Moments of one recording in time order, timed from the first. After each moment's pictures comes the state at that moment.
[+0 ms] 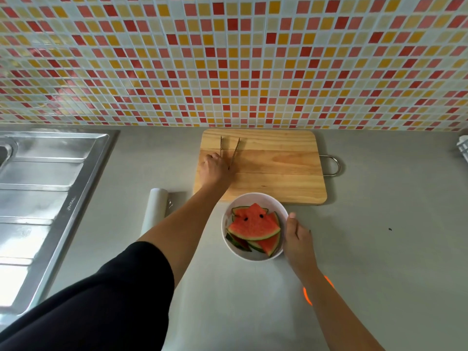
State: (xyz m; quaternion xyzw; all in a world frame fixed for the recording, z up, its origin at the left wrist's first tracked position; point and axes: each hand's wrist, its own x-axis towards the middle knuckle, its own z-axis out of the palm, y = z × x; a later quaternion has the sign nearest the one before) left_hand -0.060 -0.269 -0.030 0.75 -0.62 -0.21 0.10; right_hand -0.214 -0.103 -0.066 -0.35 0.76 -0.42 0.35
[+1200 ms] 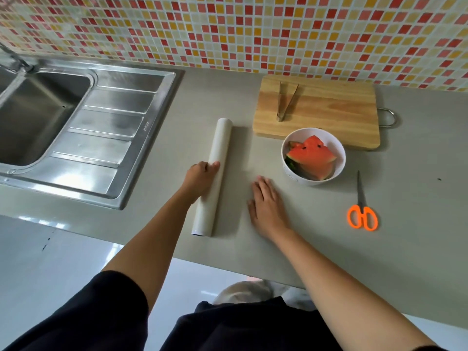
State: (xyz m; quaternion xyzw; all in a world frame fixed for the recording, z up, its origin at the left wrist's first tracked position) left_hand 0.121 -0.073 -0.041 0.77 -0.51 -0.36 0.15; right_hand -0.069 -0.017 -0.095 -0.77 0.59 -0.11 0.21
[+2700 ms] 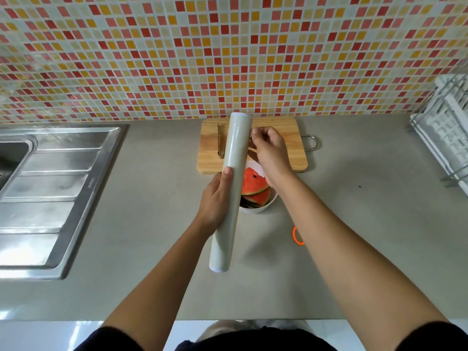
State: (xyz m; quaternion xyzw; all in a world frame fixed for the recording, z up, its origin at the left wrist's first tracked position) left_hand -0.035 -0.065 0.033 0.58 -0.52 -0.51 0.36; right_hand -0.168 -0.123 0.074 -0.36 0.56 -0.57 0.48
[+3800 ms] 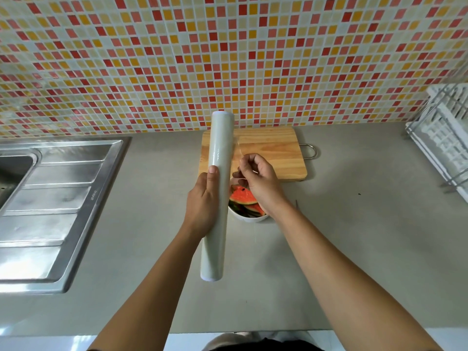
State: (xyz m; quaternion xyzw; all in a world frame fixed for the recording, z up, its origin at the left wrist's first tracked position) left_hand -0.021 -0.073 0.058 0.64 -0.54 -0.42 0.36; right_hand -0.155 -0.092 0.053 -0.43 0.46 -0.56 0.54
